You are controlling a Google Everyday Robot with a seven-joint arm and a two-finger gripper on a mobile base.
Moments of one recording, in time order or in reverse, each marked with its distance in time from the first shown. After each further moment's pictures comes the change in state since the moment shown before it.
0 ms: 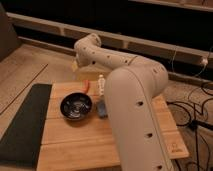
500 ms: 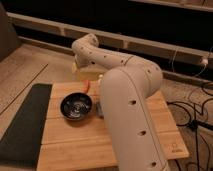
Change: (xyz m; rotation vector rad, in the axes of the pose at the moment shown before) arm 0.023 0.008 0.029 -0.029 0.106 0.072
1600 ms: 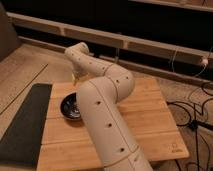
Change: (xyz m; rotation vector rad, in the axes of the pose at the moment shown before) arm 0.035 0.007 0.080 0.062 0.293 0.052
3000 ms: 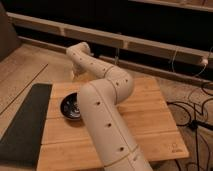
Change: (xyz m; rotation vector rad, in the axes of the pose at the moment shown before) arm -0.017 -0.001 -0.003 -0.060 -0.143 -0.022
